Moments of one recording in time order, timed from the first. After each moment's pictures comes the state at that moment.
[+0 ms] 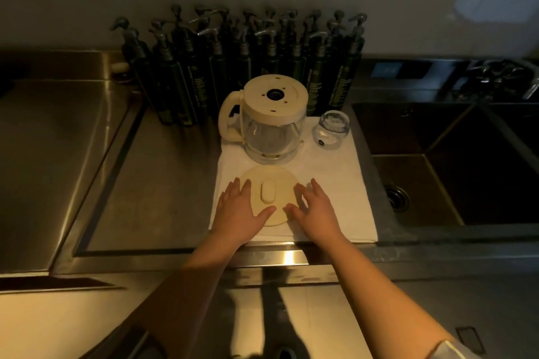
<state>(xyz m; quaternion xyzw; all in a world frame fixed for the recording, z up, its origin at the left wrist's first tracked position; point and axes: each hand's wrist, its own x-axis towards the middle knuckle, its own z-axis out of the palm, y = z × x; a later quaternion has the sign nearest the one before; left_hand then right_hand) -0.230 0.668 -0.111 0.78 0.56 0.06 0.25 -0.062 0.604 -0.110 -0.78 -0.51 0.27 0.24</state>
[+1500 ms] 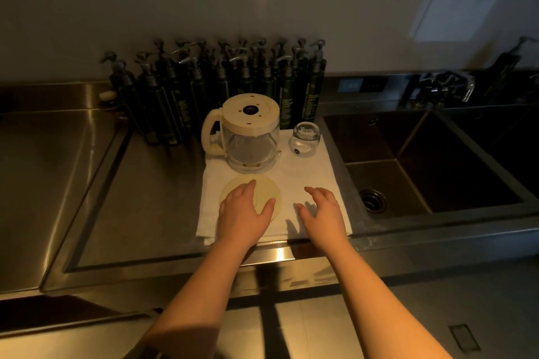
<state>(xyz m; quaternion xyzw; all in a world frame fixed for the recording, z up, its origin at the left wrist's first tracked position) -0.200 0.630 -0.075 0.78 0.53 0.20 0.25 -0.047 0.546 -0.070 -0.80 -0.45 0.19 0.35</state>
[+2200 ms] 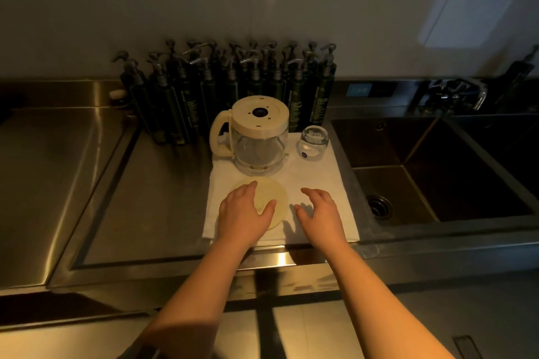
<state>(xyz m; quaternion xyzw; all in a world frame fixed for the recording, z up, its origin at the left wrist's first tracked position) -0.212 0.639 -0.070 0.78 0.54 0.19 0.25 -0.060 0.562 -0.064 -0.79 -0.47 0.20 0.33</state>
